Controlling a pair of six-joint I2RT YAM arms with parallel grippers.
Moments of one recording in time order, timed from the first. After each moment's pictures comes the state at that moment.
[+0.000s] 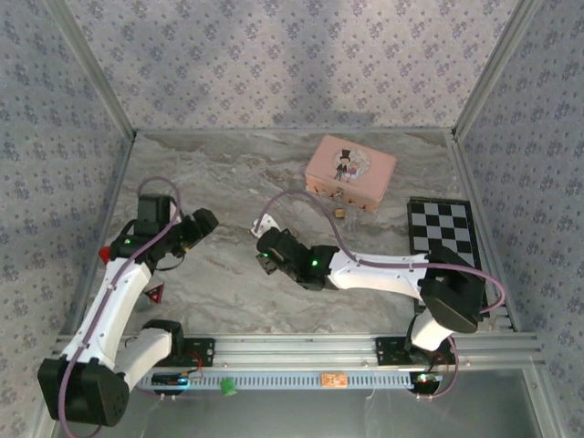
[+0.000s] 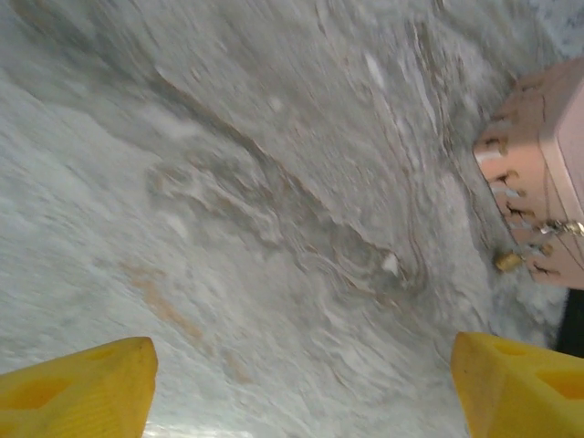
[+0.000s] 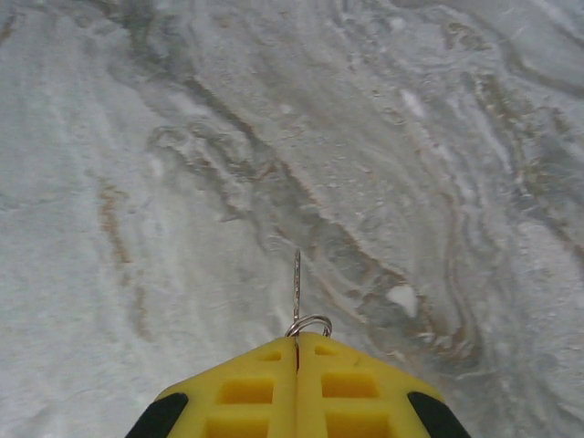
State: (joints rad) left arm -0.16 0.95 0.81 -0.71 0.27 -0.77; right arm 1.15 1.60 1.02 -0.09 0.43 0.20
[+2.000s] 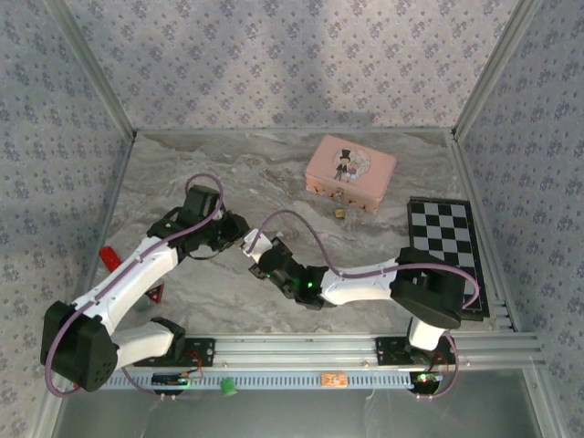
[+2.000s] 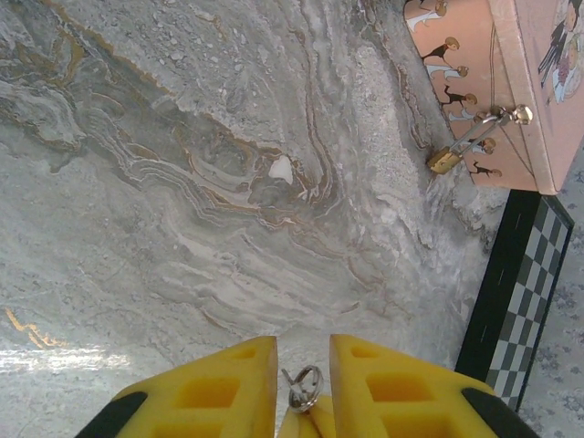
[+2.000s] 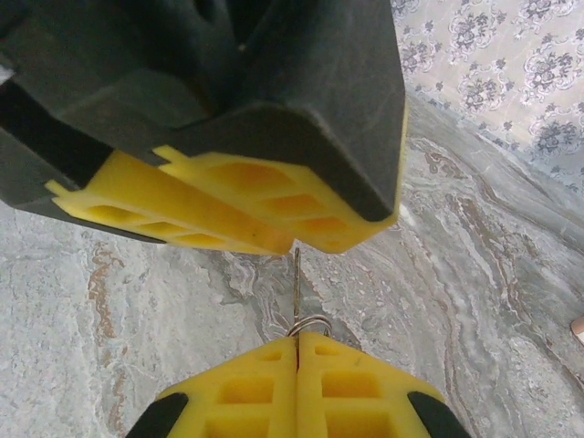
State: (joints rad) left arm -0.47 1.16 0.86 -0.55 0.26 -1.00; right arm 1.23 1.71 0.88 0.44 0.57 -0.04
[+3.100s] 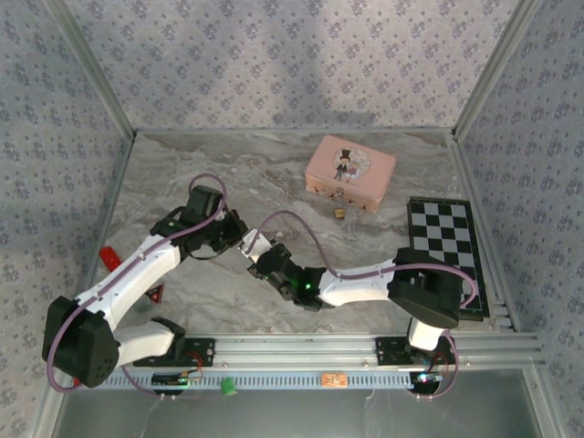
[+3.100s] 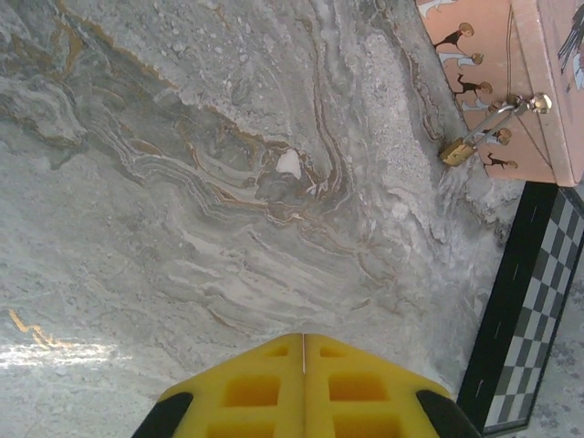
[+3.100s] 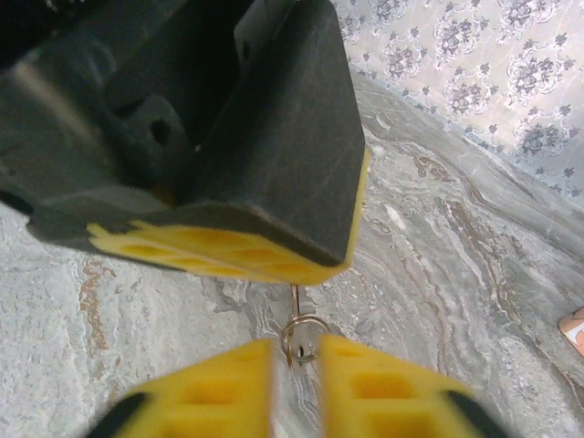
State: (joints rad) left arm -0.47 1.18 0.87 -0.56 0.25 -0.96; right arm 1.24 1.71 0.87 0.46 0.61 -0.03
